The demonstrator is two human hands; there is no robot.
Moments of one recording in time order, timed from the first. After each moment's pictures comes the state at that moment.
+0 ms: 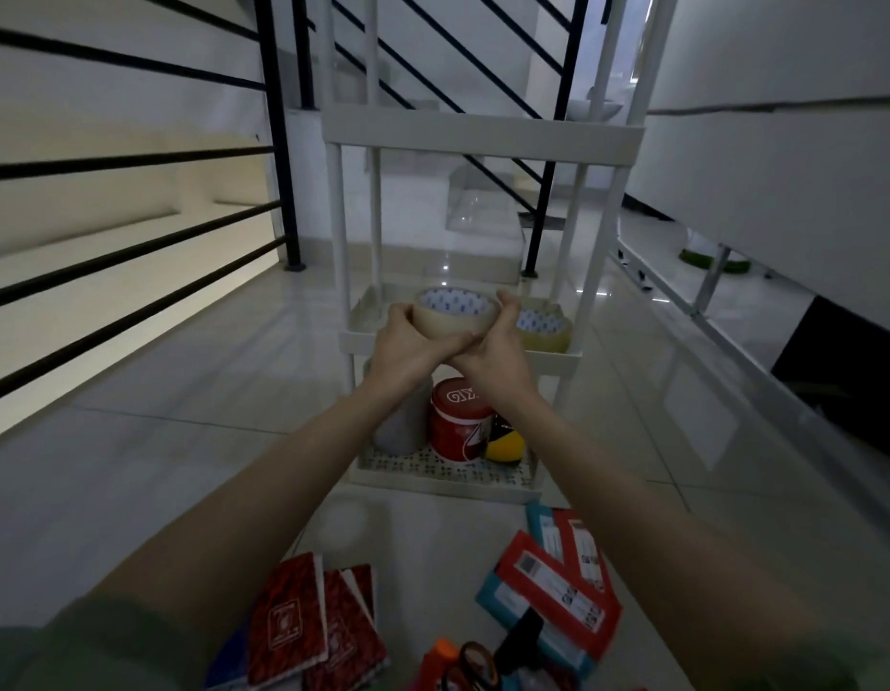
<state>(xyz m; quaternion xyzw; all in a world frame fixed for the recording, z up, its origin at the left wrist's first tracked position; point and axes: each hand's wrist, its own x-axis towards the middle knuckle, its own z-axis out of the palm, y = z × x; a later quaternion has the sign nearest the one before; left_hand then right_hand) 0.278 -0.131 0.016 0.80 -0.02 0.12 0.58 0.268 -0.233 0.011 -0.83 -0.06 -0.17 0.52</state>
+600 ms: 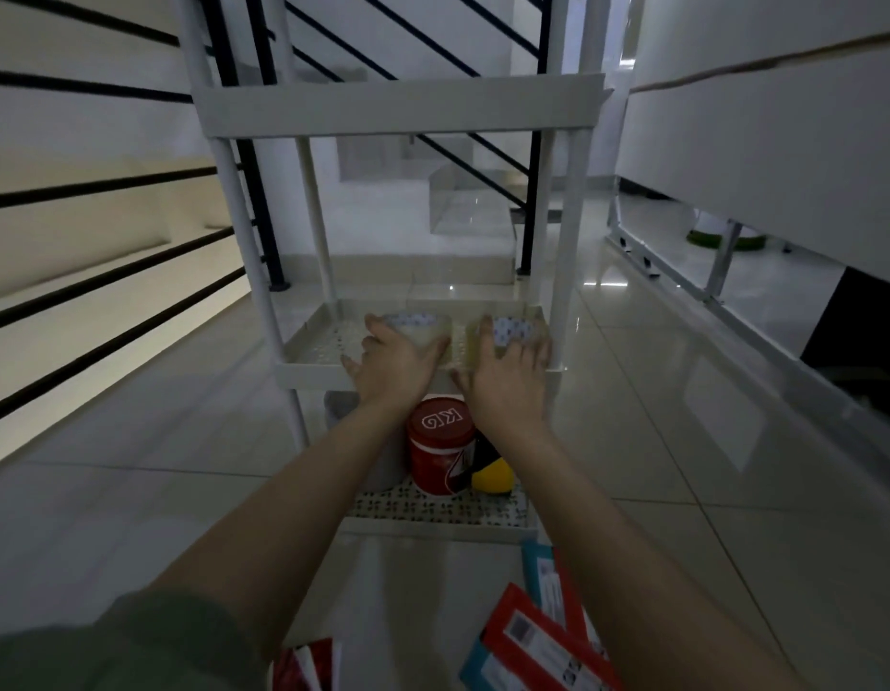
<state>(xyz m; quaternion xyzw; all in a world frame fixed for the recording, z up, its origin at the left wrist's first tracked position) 0.355 -0.190 -0.011 0.94 0.05 0.15 0.32 0.323 -0.293 -0.018 -0.98 0.04 -0.14 0.11</state>
